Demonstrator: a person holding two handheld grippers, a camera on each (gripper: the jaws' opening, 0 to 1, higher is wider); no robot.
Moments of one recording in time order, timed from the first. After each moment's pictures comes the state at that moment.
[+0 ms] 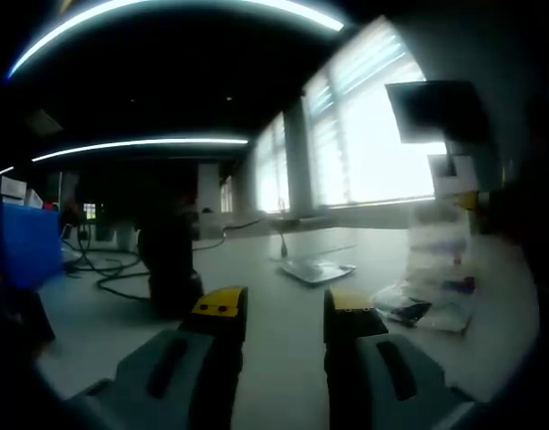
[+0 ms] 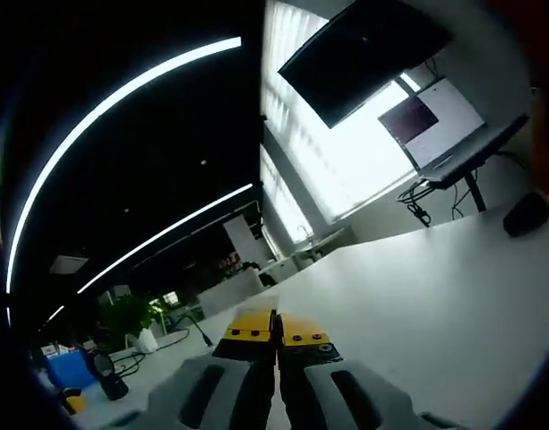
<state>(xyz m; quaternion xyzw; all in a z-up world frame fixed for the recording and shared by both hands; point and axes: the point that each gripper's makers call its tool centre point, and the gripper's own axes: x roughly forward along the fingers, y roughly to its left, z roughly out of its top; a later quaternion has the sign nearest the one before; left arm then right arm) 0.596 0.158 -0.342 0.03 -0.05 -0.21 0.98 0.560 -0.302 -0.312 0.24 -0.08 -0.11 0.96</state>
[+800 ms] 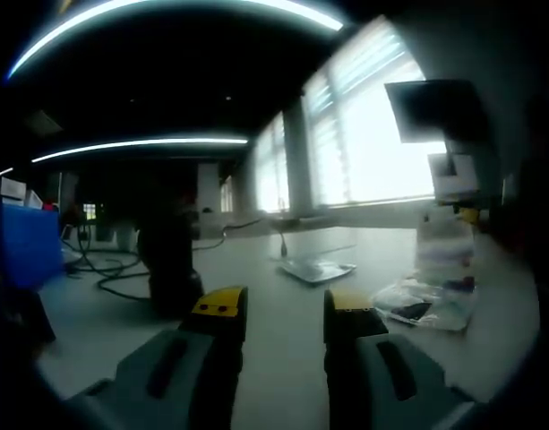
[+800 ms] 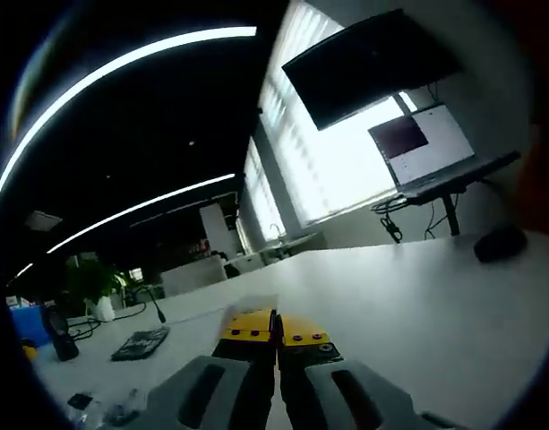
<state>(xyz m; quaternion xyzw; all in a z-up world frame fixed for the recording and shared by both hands) 0.595 0.157 -0.343 0.03 -0.05 -0.21 0.98 0.551 -0.325 -0.341 0.12 -0.06 -0.18 0.97</state>
